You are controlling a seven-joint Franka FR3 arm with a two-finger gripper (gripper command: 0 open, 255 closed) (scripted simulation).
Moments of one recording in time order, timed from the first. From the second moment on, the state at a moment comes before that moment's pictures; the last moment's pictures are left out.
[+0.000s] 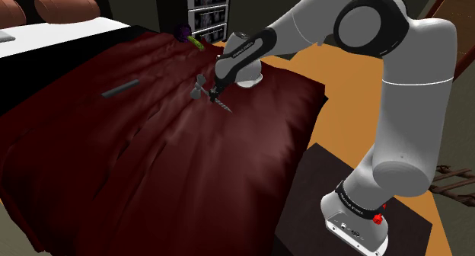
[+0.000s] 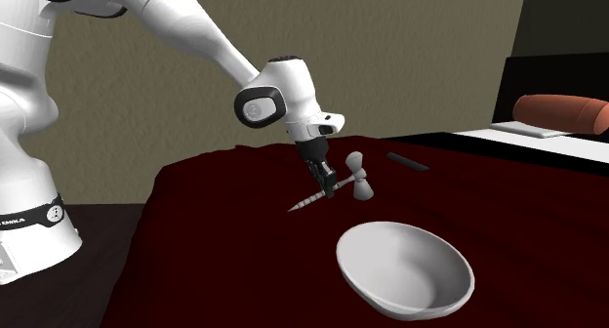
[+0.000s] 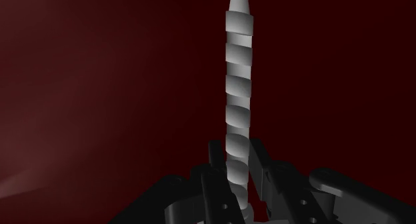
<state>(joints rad) 0.14 0.46 -0.03 -1.96 0.21 2.73 -0.43</state>
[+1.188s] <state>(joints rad) 0.15 0.33 -0.06 -1.93 0.17 2.57 -0.38</state>
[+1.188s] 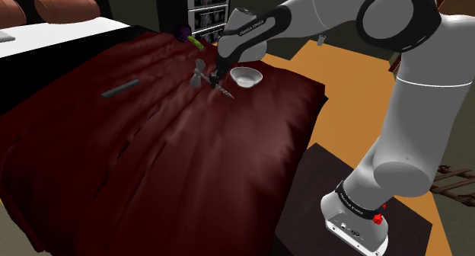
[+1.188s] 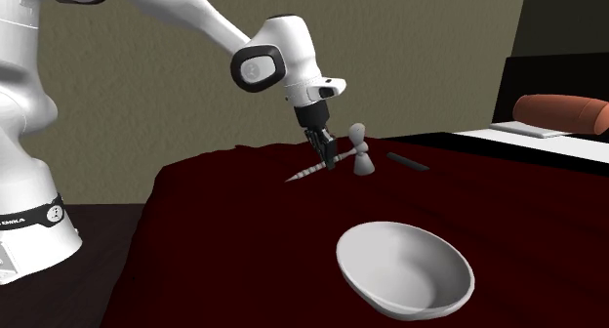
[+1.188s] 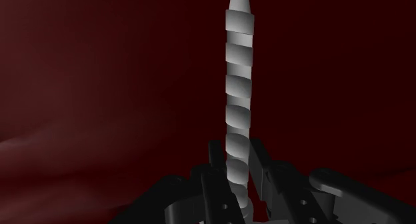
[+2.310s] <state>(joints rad) 0.07 0.30 -0.09 -1.80 0.20 2.40 -0.49</state>
